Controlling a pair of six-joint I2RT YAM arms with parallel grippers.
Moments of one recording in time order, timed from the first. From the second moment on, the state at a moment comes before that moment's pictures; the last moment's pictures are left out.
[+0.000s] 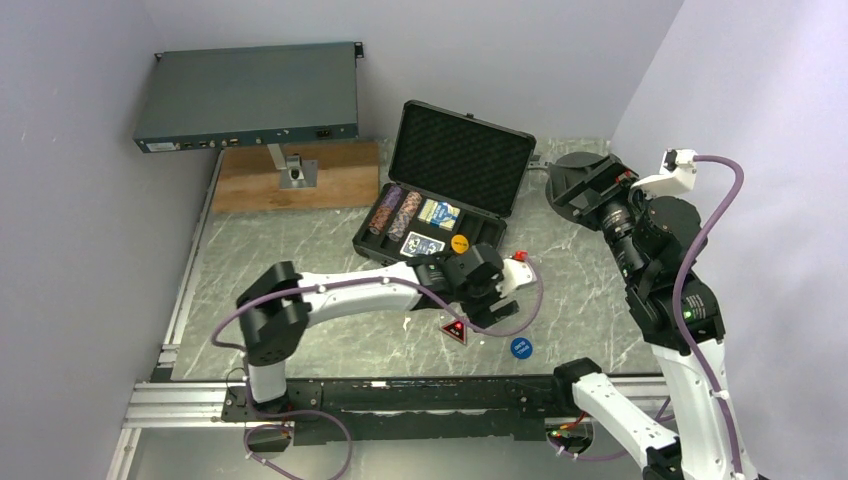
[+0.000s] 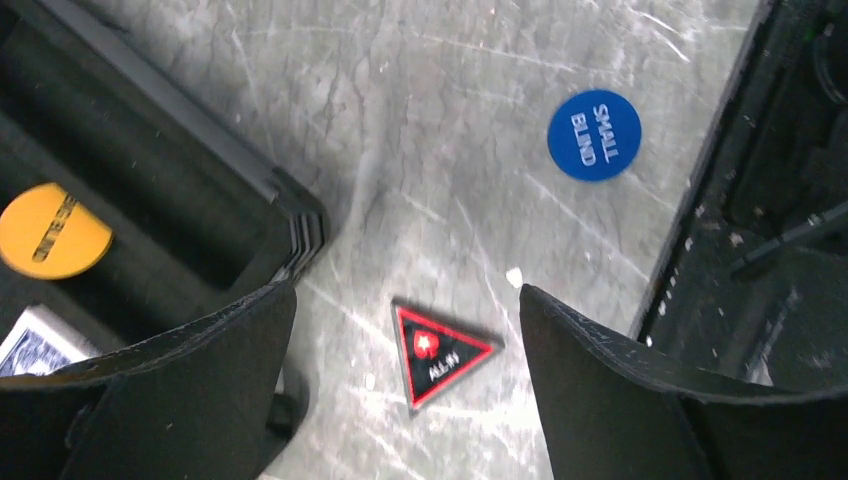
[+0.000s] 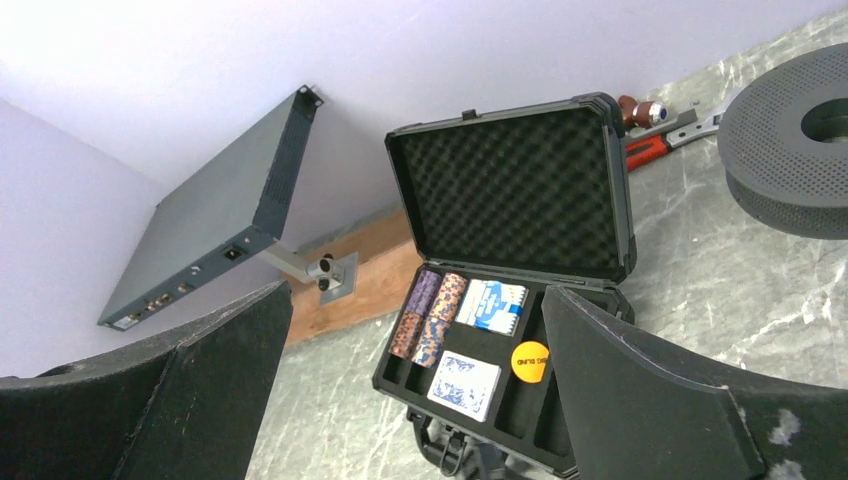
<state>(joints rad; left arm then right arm) -1.18 1.77 1.37 -0.36 0.02 0.08 0.30 0.78 1.31 -0.58 0.19 0.67</state>
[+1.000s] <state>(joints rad) -1.29 2.19 1.76 -0.53 0.01 -0.06 0.30 0.84 1.31 -0.60 0.17 0.62</state>
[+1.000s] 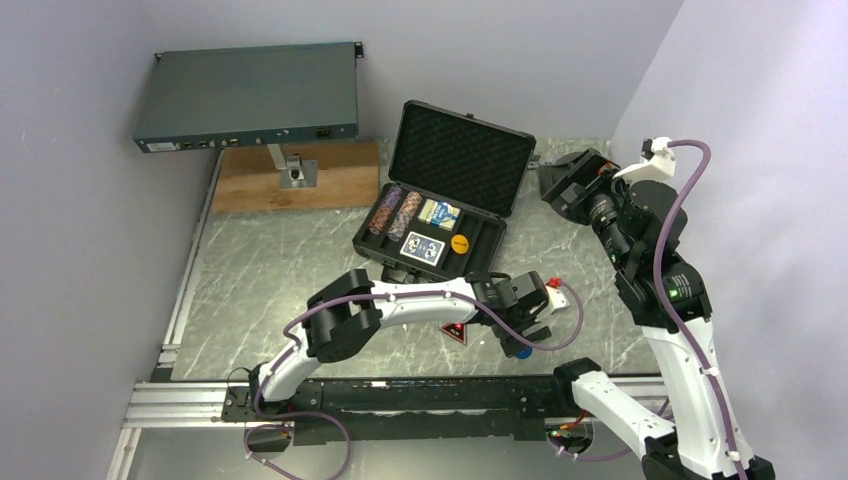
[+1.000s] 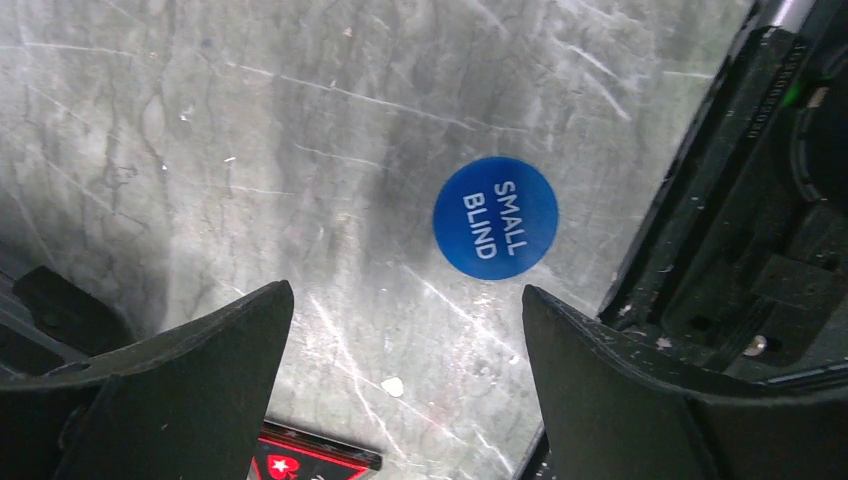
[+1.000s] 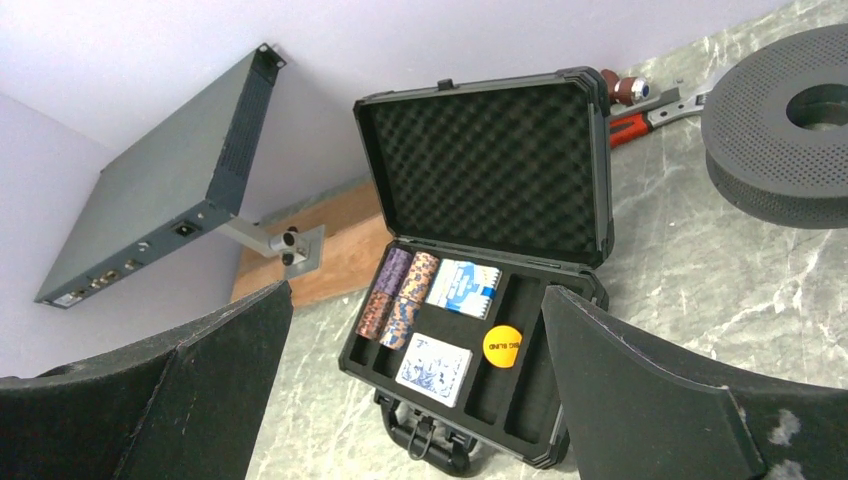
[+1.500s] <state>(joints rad) -1.35 2.23 1.79 -0.54 0.02 -0.08 0.30 0.86 1.31 -0.60 0.15 0.61</state>
